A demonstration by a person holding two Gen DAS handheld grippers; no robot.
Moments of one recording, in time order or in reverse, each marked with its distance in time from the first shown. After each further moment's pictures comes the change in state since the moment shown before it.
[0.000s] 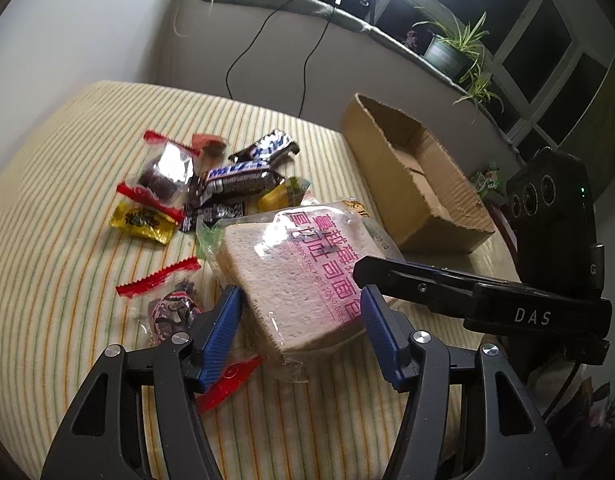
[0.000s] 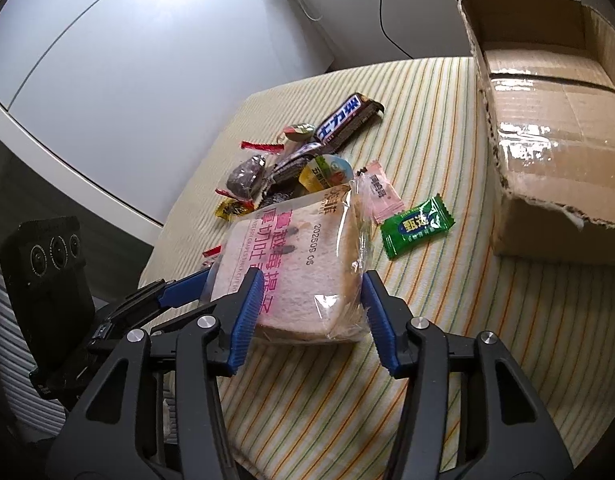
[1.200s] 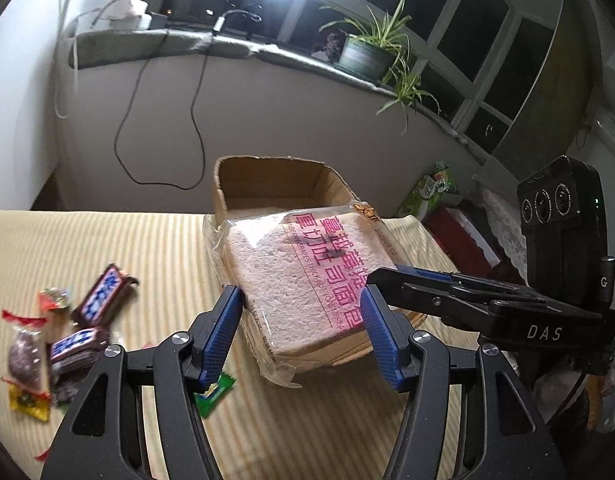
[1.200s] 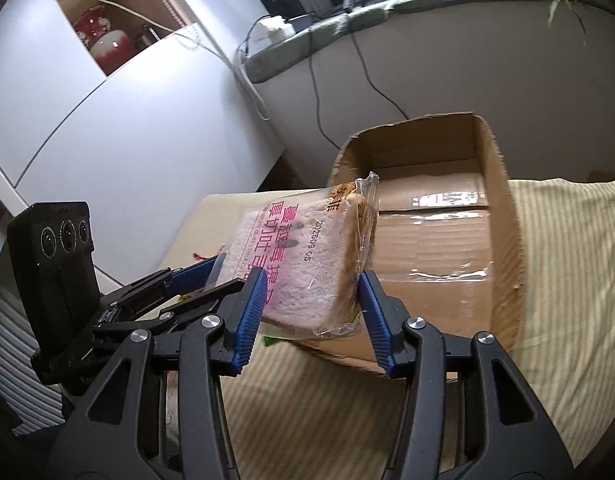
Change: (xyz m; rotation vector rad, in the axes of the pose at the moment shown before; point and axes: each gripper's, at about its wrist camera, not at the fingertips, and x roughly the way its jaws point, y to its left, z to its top) left arm 0.066 -0.123 0.091 0.201 -0.046 -0.130; right arm -0.125 -0.085 0.055 0.007 -0.219 -0.111
